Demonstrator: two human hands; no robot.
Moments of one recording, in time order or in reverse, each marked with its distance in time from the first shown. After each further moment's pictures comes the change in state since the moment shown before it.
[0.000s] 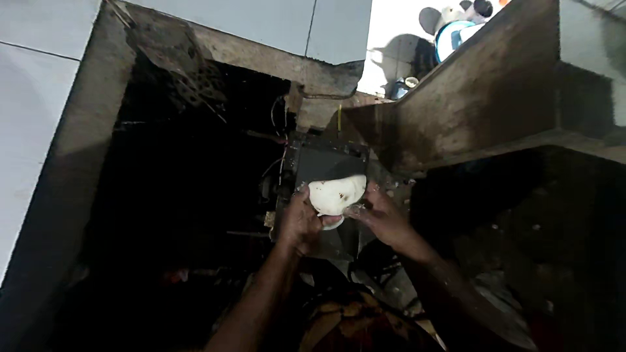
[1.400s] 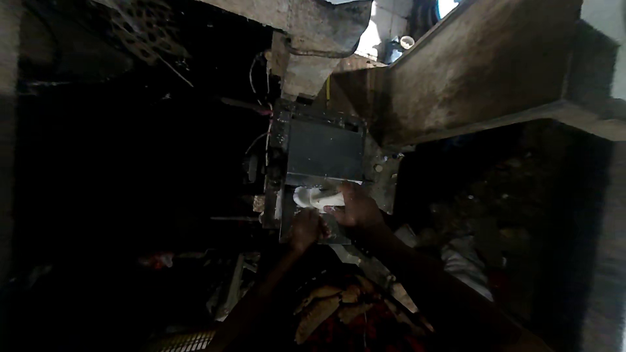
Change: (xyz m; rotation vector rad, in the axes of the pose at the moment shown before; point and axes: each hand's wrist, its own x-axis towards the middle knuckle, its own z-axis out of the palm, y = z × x) left_hand 0.021 -0.095 -0.072 0.680 0.206 -0.406; right_hand 0.018 0.042 0.044 -1.056 -0.012 0.440
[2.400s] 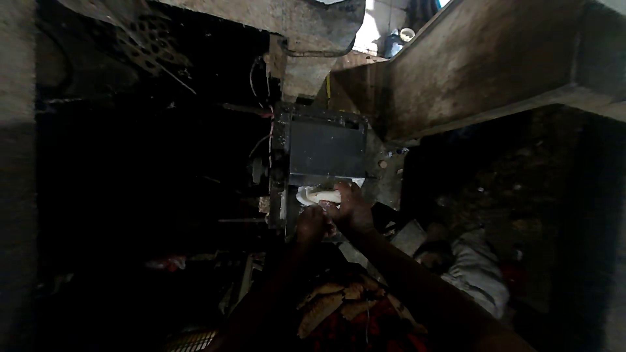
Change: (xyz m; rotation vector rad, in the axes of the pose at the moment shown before) left_hand -0.004 0.009 0.007 0.079 0.125 -0.021; right_hand 0.005 -0.006 0.042 0.118 0.237 0.067
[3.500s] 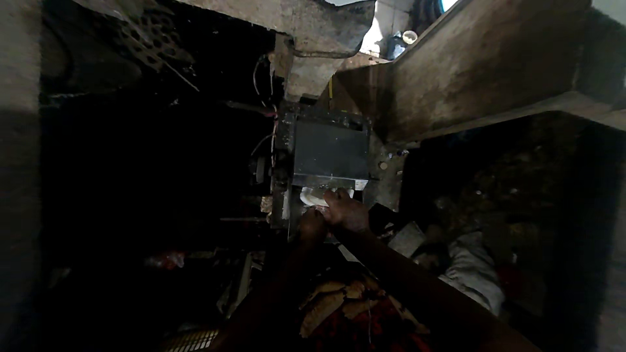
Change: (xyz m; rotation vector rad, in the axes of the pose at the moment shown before) left_hand -0.001 0.009 -0.003 0.928 -0.061 0.121; right_hand -0.008 -0.023 0.005 -0.308 -0.053 -0.166
